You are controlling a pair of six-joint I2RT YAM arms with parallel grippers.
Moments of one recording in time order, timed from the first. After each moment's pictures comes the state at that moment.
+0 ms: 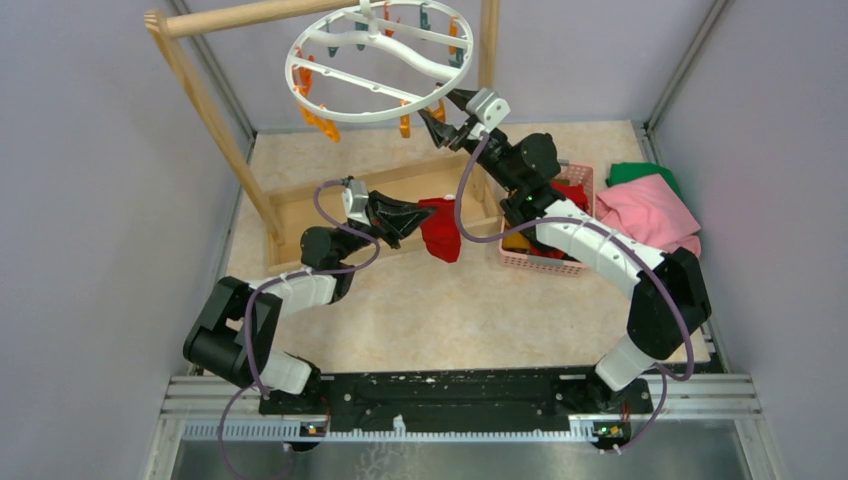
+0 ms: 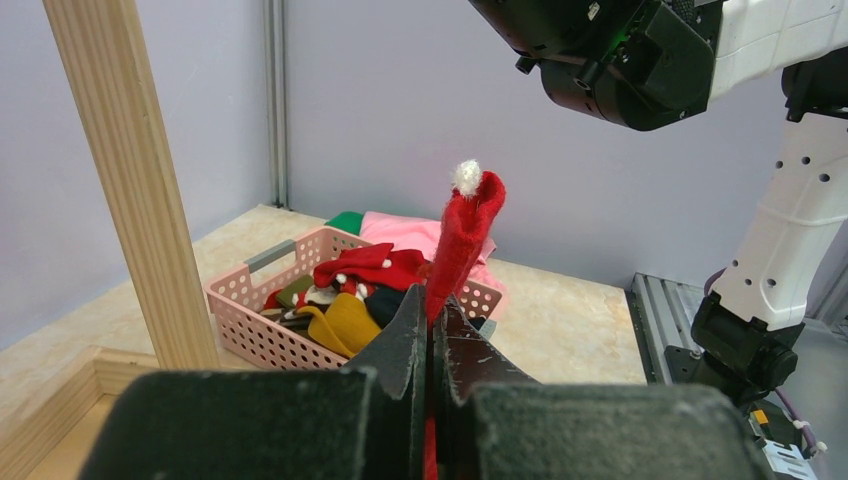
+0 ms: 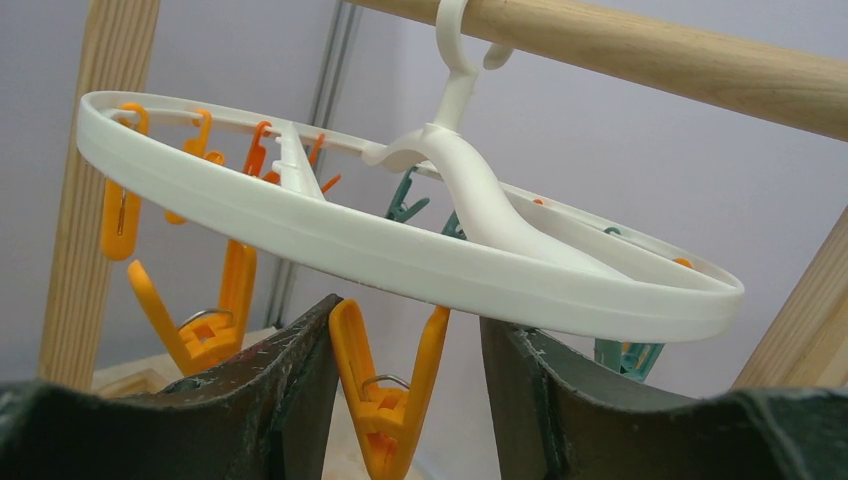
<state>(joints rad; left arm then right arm) -0.41 1.44 0.55 1.49 0.75 -0.55 0.67 1.60 1.32 0.82 -0.23 -0.26</state>
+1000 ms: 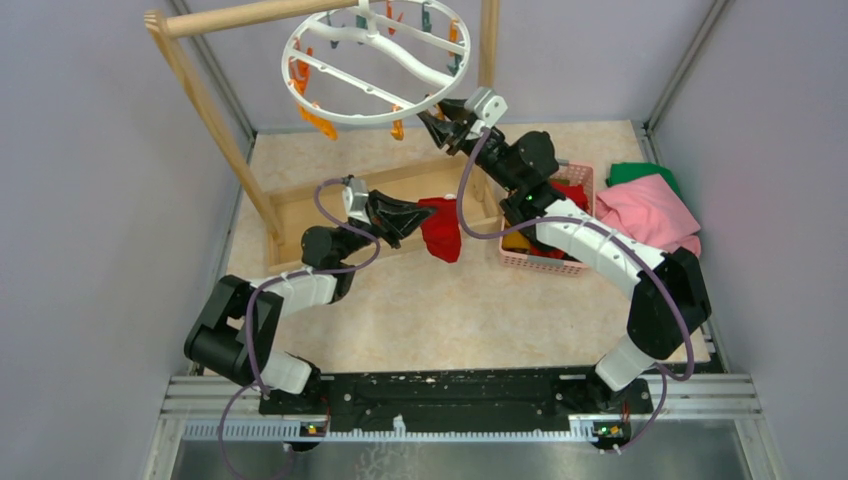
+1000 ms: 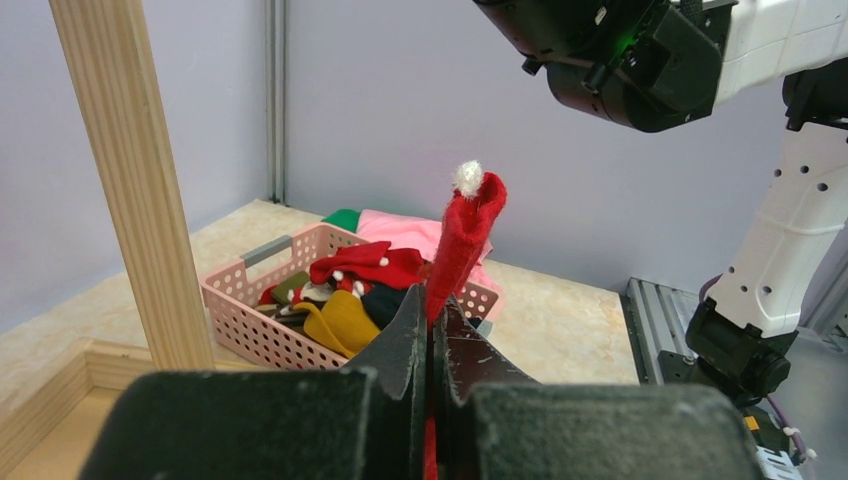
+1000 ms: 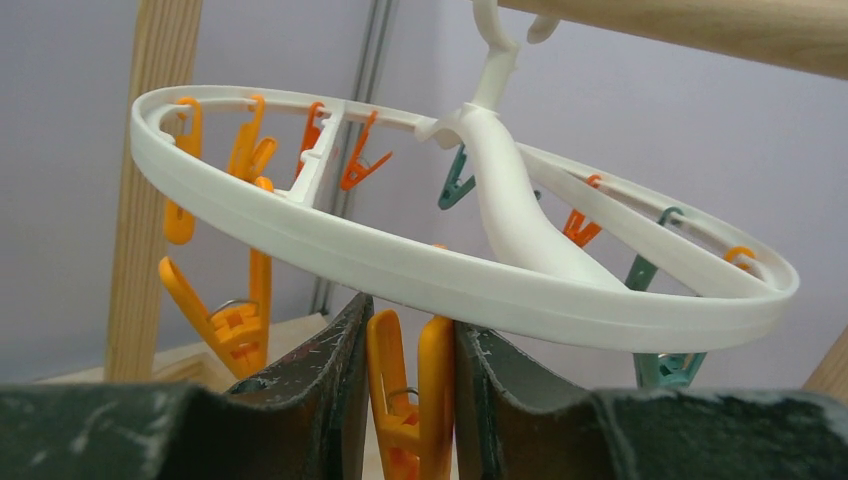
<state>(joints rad) -0.41 1.44 0.55 1.49 0.74 -0.56 0.67 1.60 1.32 0.79 -0.26 -0.21</state>
